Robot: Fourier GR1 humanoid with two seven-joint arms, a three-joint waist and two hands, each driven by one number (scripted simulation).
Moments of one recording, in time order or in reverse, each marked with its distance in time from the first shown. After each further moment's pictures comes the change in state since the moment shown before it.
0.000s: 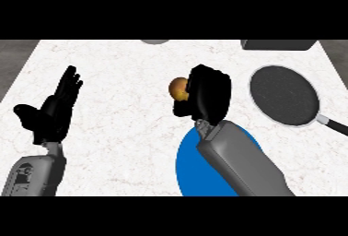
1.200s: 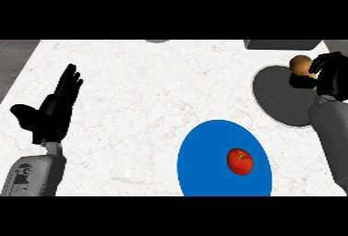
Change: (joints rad) left arm -0.002 -0.005 0.000 -0.025 -0.002 -0.011 0.010; right arm 0.063 -0.403 -0.588 0.483 -0.221 -0.447 -0.606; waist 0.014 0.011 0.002
